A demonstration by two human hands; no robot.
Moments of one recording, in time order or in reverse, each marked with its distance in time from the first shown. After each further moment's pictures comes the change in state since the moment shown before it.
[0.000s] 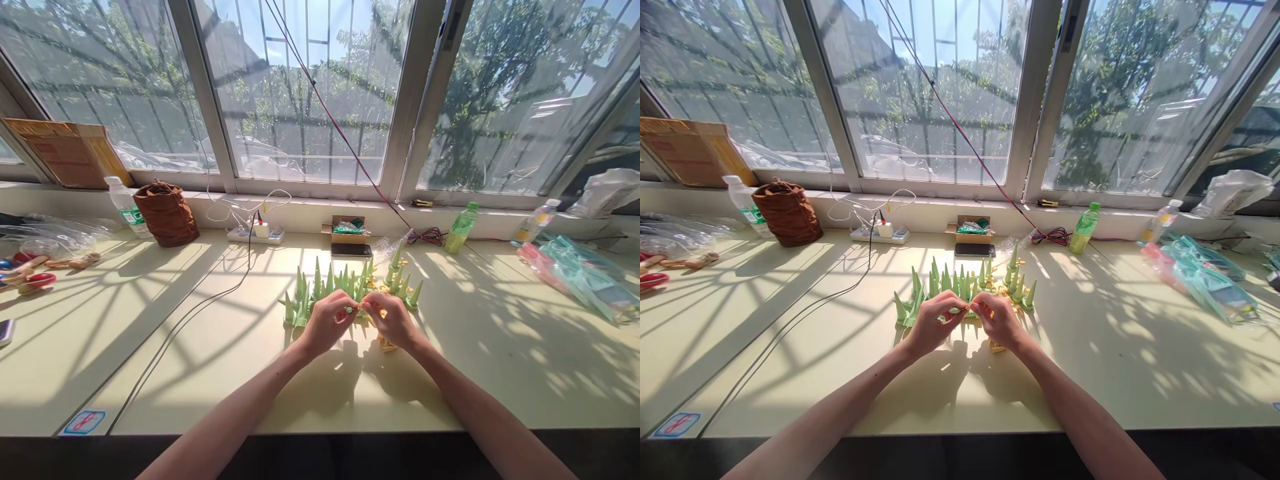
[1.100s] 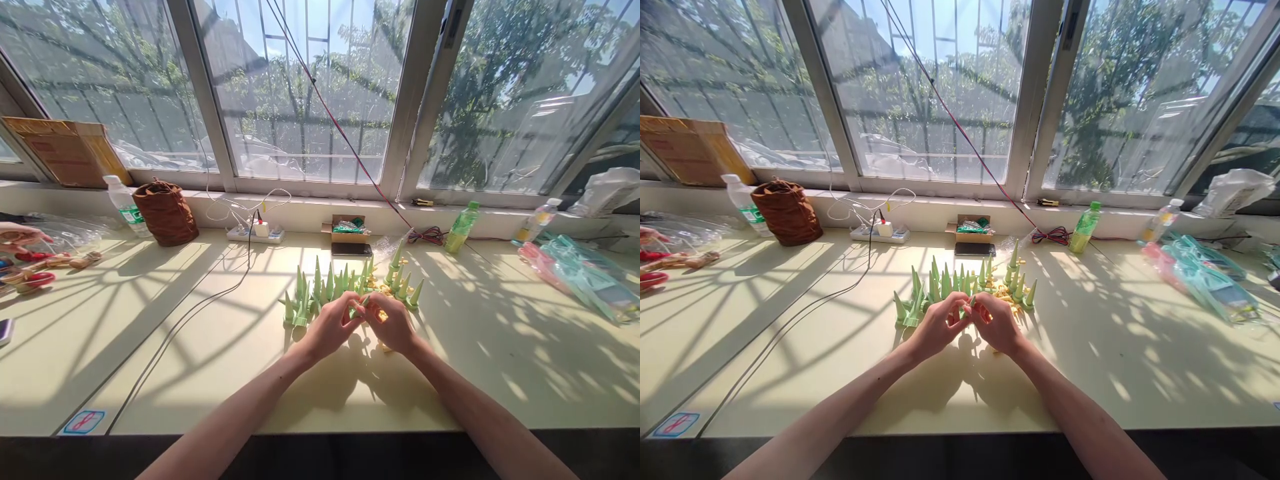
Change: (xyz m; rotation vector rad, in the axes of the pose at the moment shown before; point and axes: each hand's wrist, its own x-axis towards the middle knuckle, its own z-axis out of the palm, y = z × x) left_hand -0.006 0.001 0.007 0.072 -0.118 -0.080; right_hand -0.004 -0.009 0.009 0.019 0.104 -0.038
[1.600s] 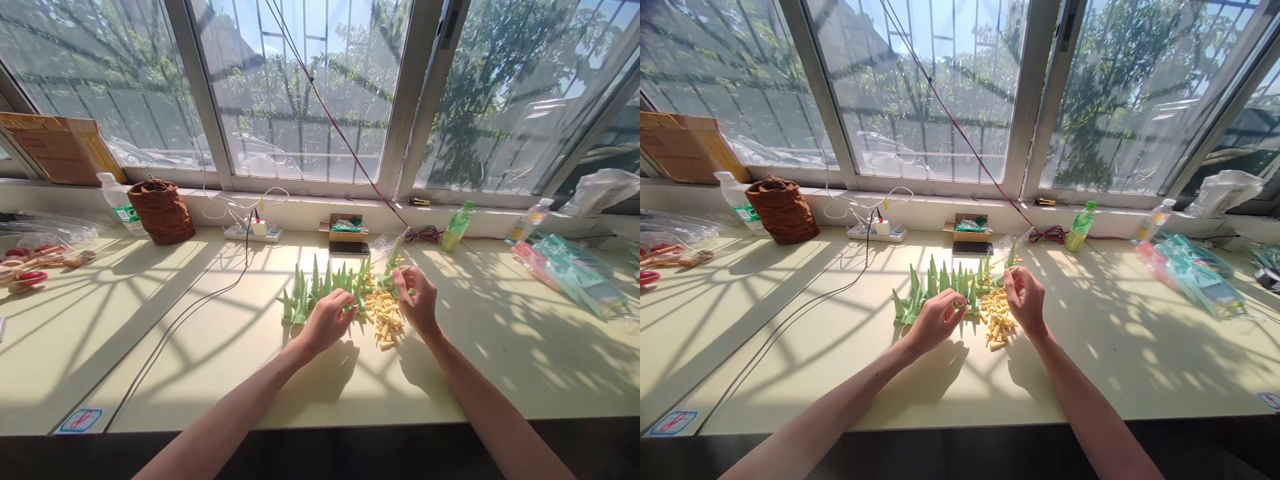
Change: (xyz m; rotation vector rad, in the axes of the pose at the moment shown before) left_hand 0.004 0.000 -0.002 0.217 0.067 0.029; right_hand 0.013 0.029 -0.040 -0.196 0.453 0.188
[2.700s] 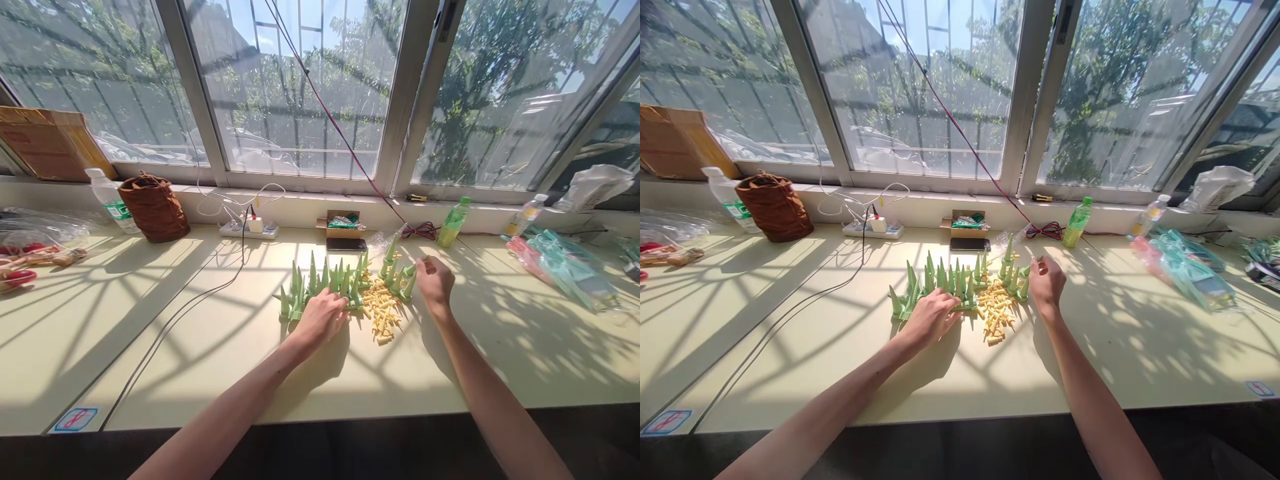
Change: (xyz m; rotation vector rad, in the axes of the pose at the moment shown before) left_hand -0.003 -0.004 -0.004 0.473 -0.300 -0.033; right_hand 0.034 0.058 -0.019 -0.309 0.138 0.255
